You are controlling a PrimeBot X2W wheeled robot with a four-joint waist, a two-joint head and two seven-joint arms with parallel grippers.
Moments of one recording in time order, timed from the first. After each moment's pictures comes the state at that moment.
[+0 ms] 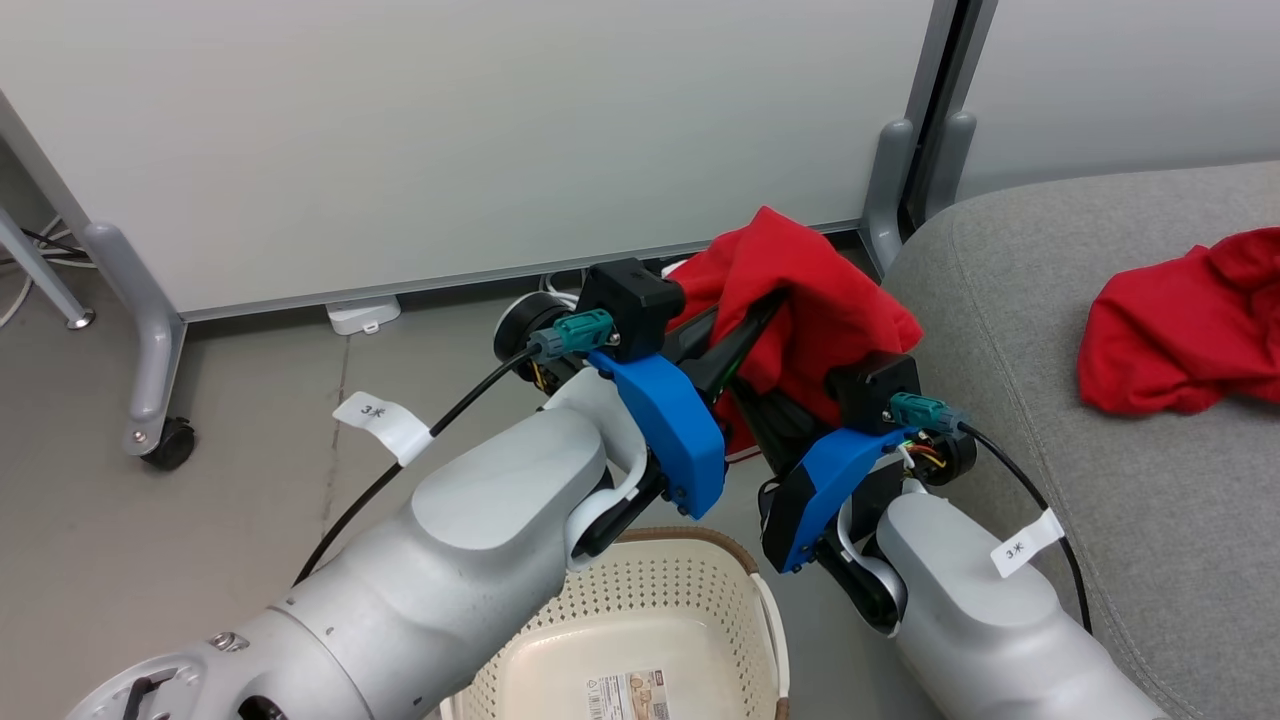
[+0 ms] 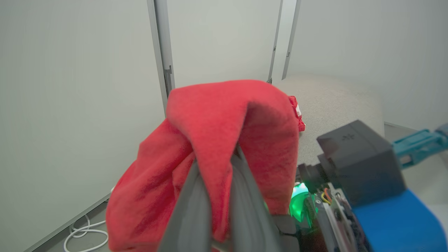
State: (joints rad) left arm -0.97 0.11 -1.28 0.70 -1.06 -0.13 -0.26; right arm -0.70 -0.05 0.63 0.90 0.53 0.13 -0.23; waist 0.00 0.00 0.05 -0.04
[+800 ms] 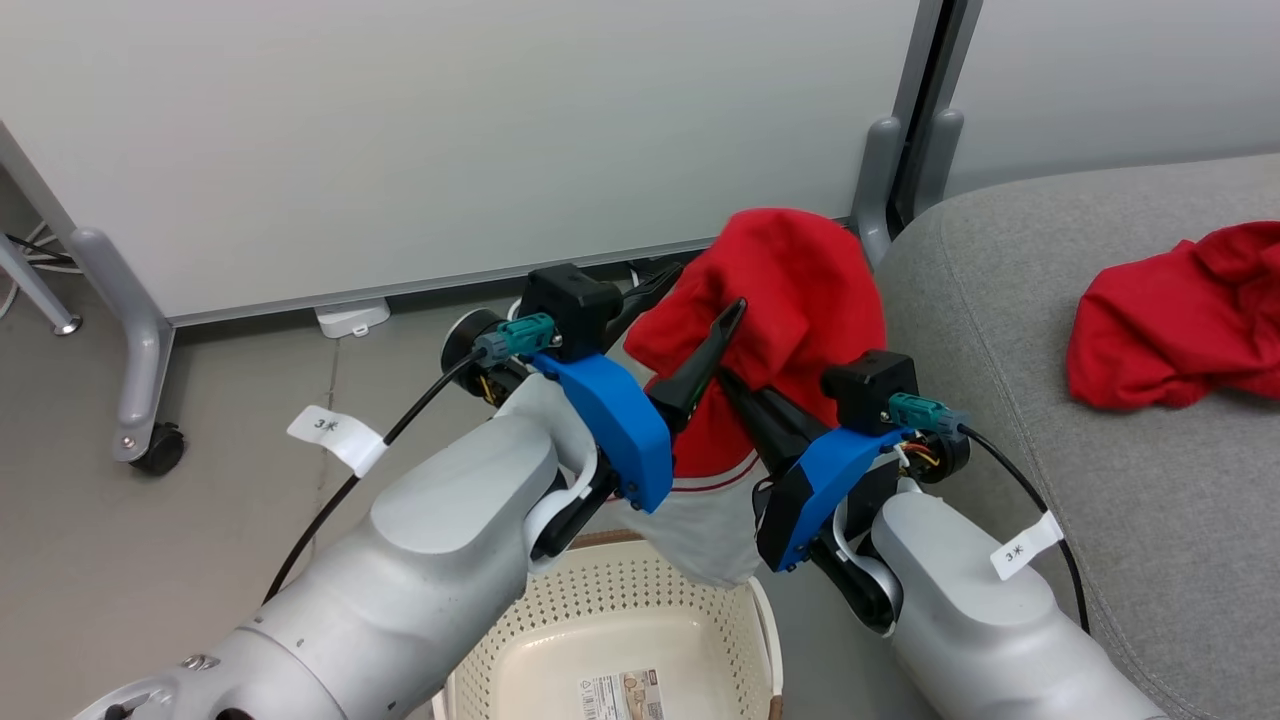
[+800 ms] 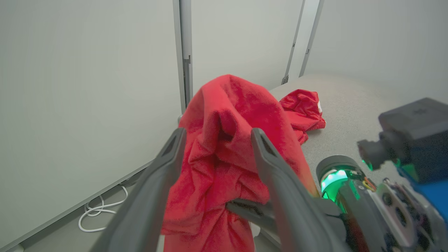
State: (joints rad) left arm -0.93 0.13 -1.22 0.76 -1.04 -0.13 -0.26; right arm -0.71 -0.05 0.66 0.90 0.56 0.13 -0.26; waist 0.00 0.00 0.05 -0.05
